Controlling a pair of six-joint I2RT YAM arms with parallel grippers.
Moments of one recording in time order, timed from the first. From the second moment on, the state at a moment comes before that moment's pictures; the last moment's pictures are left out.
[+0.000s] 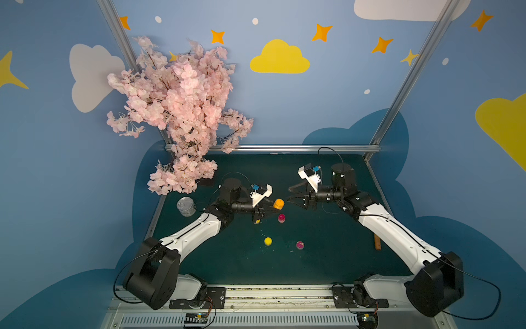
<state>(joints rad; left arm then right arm) -0.46 1.38 0.80 0.24 1.04 0.17 0.48 1.34 1.11 -0.21 -1.01 -0.11</state>
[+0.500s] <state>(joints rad) -0.46 1.38 0.80 0.24 1.07 0.17 0.55 1.44 1.16 -0.27 -1.13 -0.18</state>
